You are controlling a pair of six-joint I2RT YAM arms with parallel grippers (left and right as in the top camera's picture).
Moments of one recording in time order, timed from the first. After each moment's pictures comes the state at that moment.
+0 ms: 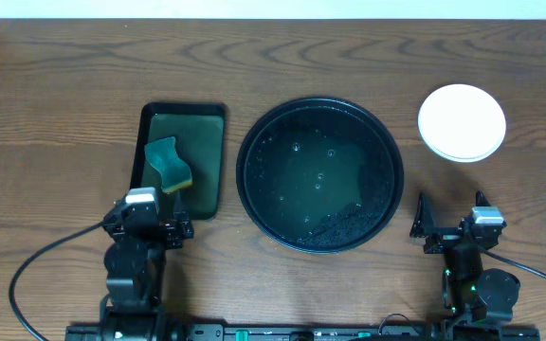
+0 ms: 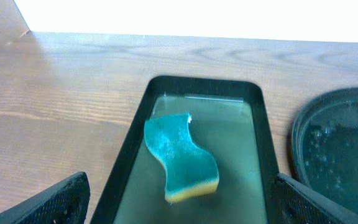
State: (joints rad) left arm -0.03 0.26 0.17 -0.19 -0.11 -0.04; right arm -0.08 0.01 0.01 -0.06 -0.12 0.07
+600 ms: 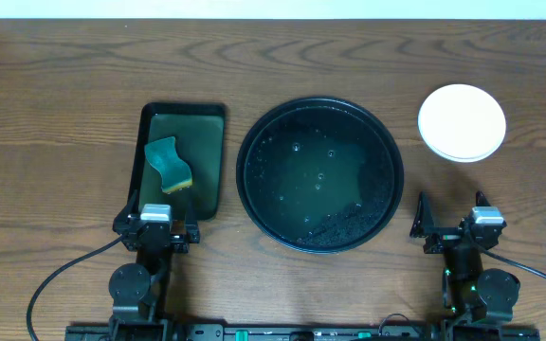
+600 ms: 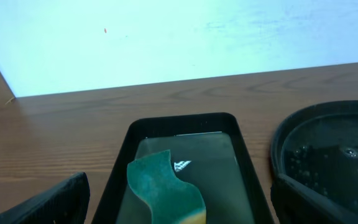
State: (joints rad) left arm -0.03 0.01 0.02 -0.11 0.00 0.10; right arm -0.08 0.01 0.01 -0.06 -0.12 0.07
